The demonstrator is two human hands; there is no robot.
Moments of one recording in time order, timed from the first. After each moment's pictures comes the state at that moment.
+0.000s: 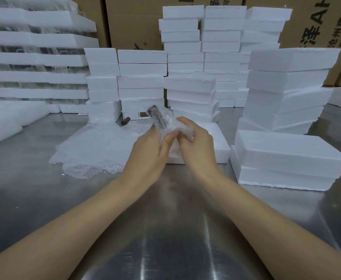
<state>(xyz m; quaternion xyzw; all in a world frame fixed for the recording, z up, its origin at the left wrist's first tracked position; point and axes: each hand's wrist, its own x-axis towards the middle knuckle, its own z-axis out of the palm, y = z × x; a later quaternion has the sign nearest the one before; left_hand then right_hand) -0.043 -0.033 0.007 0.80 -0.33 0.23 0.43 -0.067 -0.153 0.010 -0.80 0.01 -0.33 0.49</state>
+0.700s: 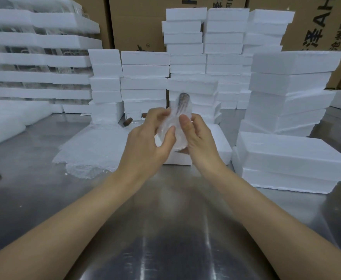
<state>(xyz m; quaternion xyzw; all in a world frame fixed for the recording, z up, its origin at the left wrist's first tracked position) -0.044 -0.024 0.021 0.74 -0.36 0.31 0.47 -0.068 -0.154 0.020 -0.71 -0.07 -0.25 0.65</state>
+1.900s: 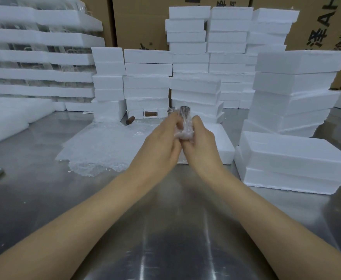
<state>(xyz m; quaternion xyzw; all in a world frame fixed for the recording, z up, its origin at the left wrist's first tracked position) -0.048 -0.031 0.017 0.78 -0.43 0.22 0.40 -0.067 -0.152 0.012 -0.82 -0.05 -0.34 0.46</state>
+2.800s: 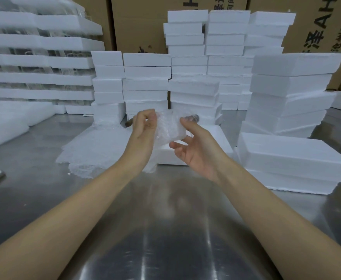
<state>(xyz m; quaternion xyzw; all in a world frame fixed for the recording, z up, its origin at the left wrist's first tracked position) -0.023 -0.021 0.023 0.69 -0.26 0.08 0.67 -0.068 -0.161 0.026 -0.51 -0.02 -0.02 0.86</state>
